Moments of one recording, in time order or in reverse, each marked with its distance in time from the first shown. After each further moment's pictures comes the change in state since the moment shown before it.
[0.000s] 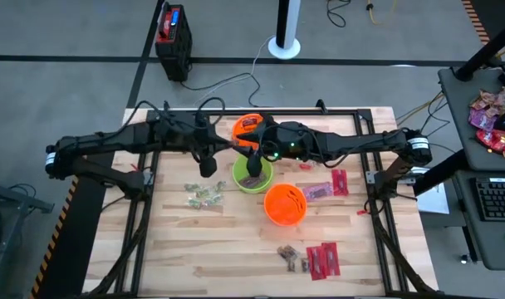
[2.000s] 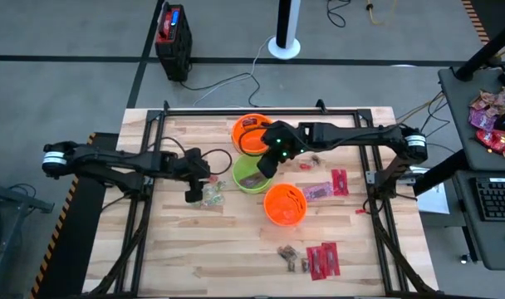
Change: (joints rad) left arm -0.062 -0.044 -0.607 0.050 -0.082 0.036; right arm -0.111 0.024 0.001 -0.641 -0.256 0.321
